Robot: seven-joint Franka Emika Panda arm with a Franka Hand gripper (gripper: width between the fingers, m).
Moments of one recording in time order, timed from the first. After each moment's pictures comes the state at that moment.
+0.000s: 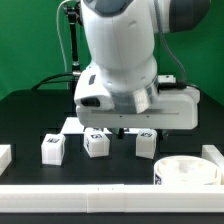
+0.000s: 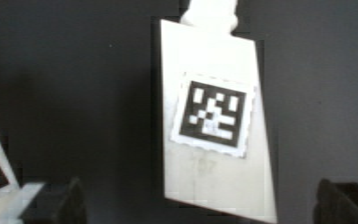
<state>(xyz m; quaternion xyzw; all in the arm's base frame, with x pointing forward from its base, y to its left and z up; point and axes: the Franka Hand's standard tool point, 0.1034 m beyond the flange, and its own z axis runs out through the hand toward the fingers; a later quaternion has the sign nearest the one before) 0.506 0.027 0.032 -0.94 0.13 0.31 0.08</state>
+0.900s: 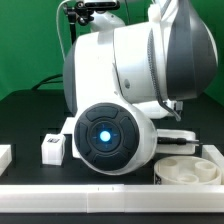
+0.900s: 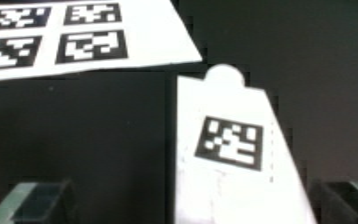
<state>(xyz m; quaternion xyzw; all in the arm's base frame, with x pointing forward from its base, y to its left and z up) 0.498 0.029 0.010 -0.83 0.10 0.54 0.09</state>
